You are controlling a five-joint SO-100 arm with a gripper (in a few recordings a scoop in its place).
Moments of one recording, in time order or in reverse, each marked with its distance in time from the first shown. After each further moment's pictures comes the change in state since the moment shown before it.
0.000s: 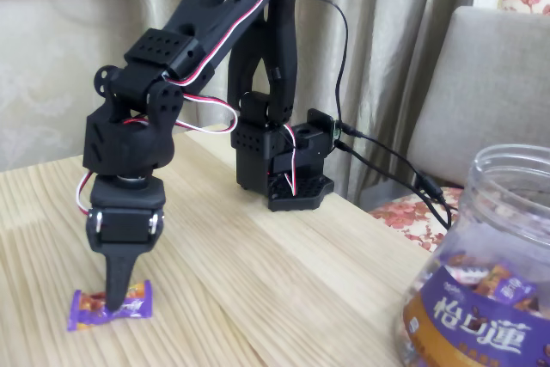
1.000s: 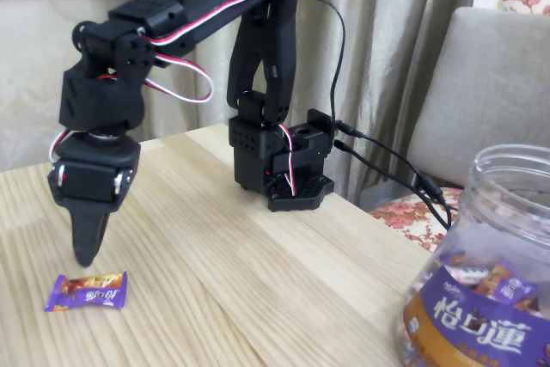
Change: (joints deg) arm 5.9 0.3 -9.4 11.7 0.0
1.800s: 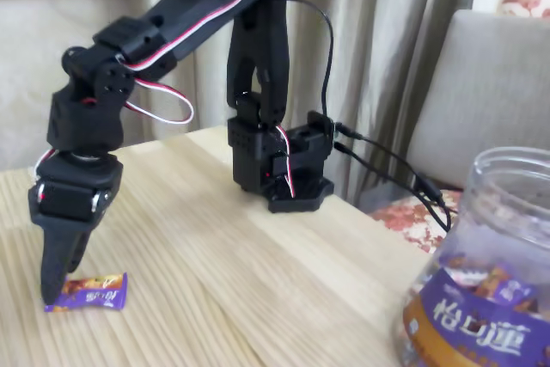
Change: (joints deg) arm 3.3 -3.1 2.4 -9.2 -0.3
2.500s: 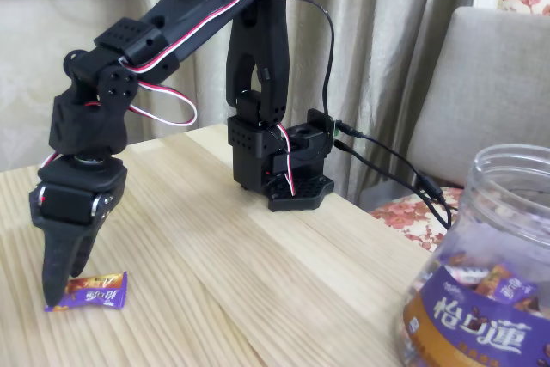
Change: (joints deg) arm -1.9 0.0 1.1 -1.4 5.5
